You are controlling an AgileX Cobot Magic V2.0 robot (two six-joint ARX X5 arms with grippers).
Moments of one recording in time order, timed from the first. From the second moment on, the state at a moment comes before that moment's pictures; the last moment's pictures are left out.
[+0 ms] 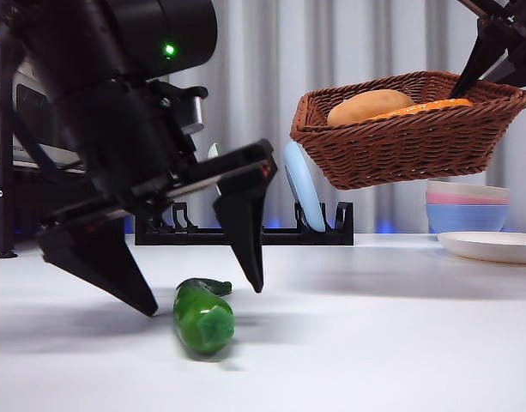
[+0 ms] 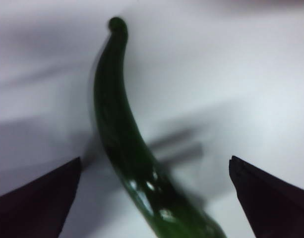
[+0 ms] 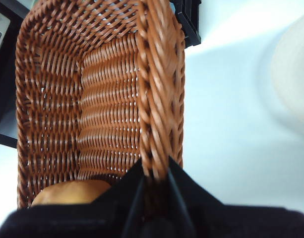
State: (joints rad) left arm -0.77 1.57 0.90 -0.40 0.03 -0.55; right arm 0.02 1.35 1.10 -0.34 -0.44 0.37
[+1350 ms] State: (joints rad) left arm -0.77 1.33 1.42 -0.58 0.04 -0.04; right arm 0.27 1.35 1.10 -0.38 -0.44 0.37
